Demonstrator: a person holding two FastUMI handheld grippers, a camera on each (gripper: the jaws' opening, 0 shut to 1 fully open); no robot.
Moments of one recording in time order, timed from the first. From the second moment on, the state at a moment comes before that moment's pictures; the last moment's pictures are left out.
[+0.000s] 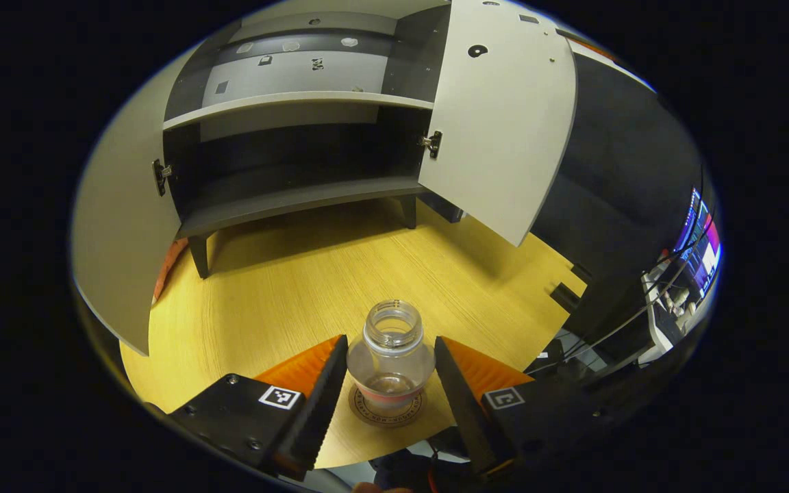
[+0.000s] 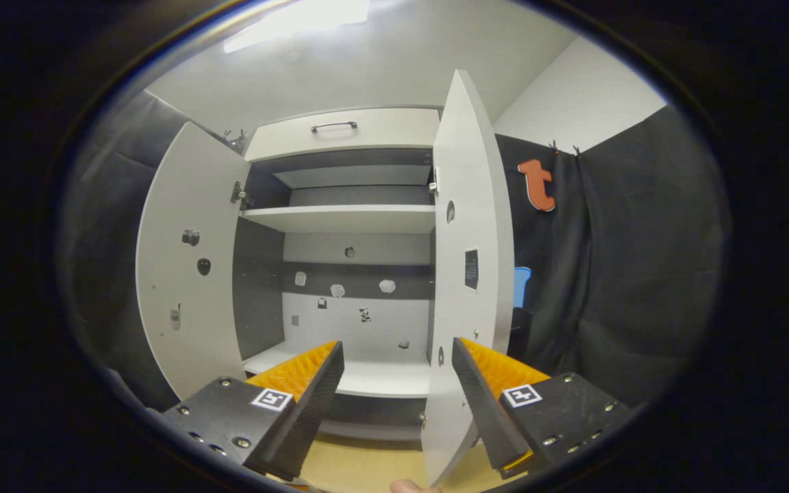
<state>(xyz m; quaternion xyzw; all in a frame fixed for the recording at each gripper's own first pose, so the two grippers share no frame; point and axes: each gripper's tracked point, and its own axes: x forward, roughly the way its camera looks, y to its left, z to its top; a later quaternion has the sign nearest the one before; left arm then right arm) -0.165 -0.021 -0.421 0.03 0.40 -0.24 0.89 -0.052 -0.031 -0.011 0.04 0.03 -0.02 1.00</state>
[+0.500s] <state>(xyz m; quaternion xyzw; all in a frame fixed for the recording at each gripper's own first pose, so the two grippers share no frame) -0.165 -0.021 -0.396 0.04 0.40 -0.24 0.88 -0.049 -0.025 -0.013 0.04 0.03 -0.01 1.00</state>
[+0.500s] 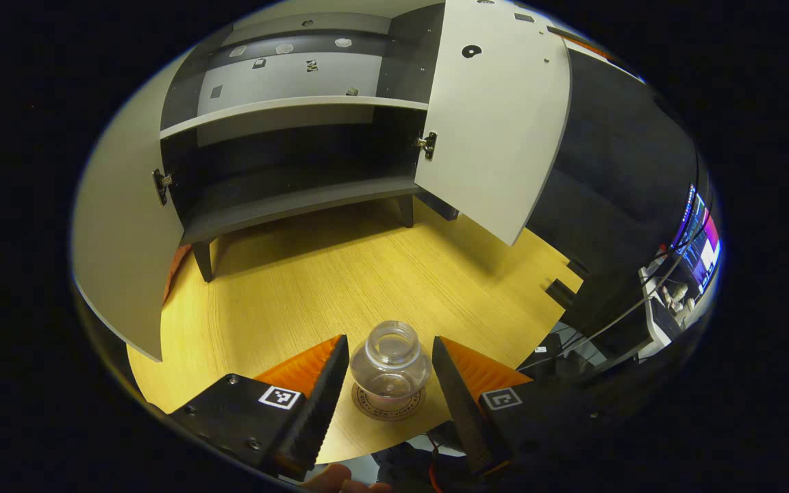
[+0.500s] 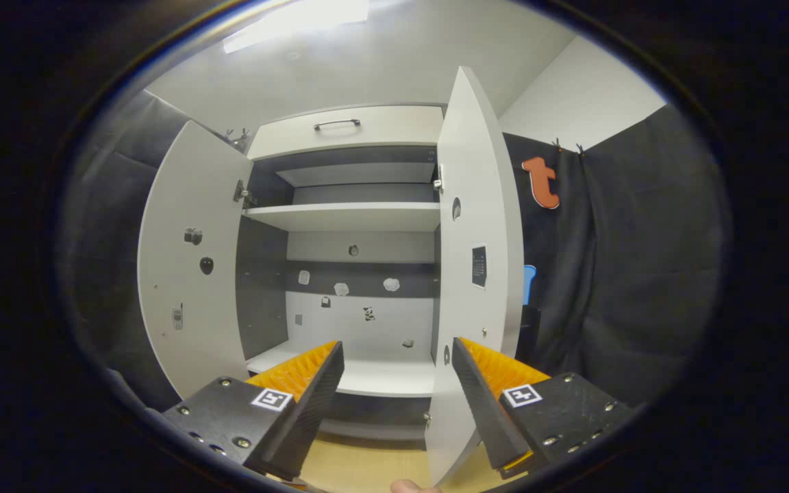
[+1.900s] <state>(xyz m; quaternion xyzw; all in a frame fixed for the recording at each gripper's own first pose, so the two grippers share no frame) -0.021 -0.022 -0.107 0.04 0.06 -0.12 0.99 -0.069 -0.115 0.017 0.02 -0.03 -0.13 0.99</state>
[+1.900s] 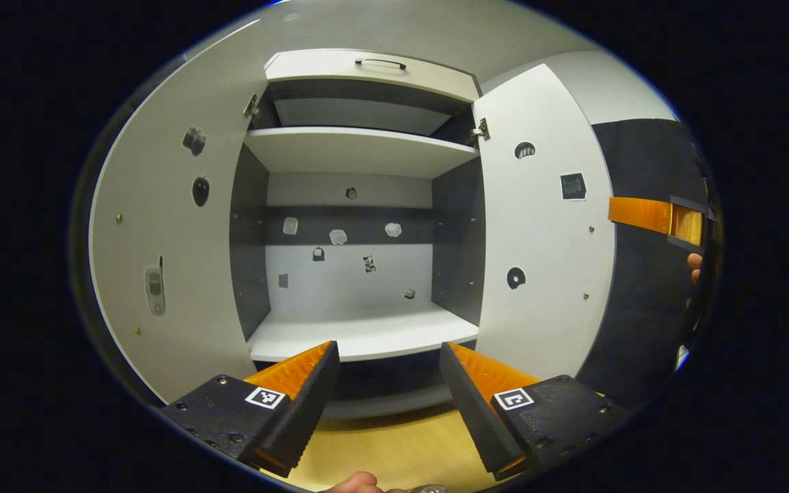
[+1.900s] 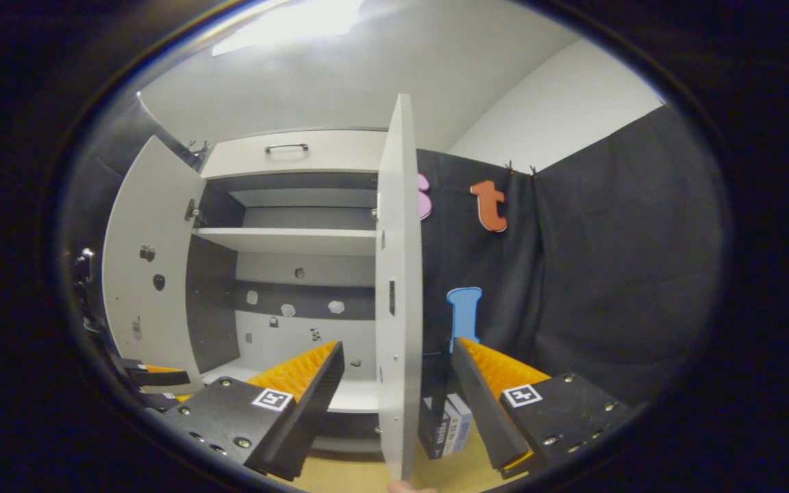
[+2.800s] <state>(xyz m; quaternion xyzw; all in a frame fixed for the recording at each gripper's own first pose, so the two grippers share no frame) -0.019 0.006 -0.135 -0.01 0.10 -0.08 0.99 -0.066 -0.168 -0.010 0.01 0.00 -0.21 0.98</state>
